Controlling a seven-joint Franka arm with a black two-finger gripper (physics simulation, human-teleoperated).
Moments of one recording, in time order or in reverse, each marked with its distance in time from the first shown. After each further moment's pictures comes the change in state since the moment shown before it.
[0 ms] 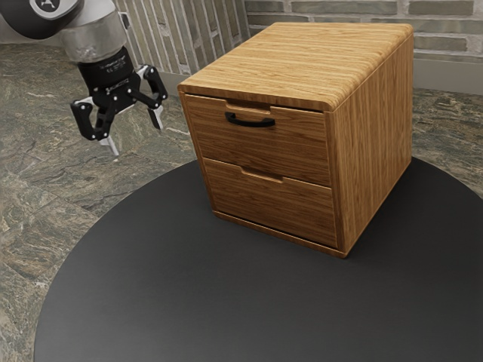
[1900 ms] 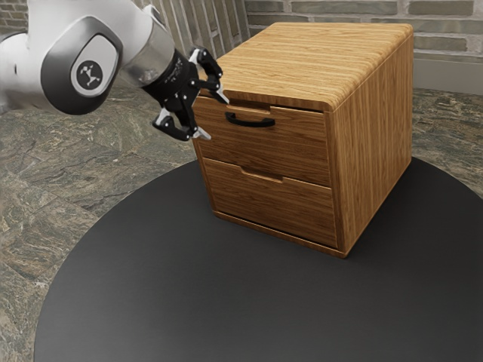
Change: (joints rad) arm -0.150 -0.190 -0.037 -0.458 0.008 0.804 -0.263
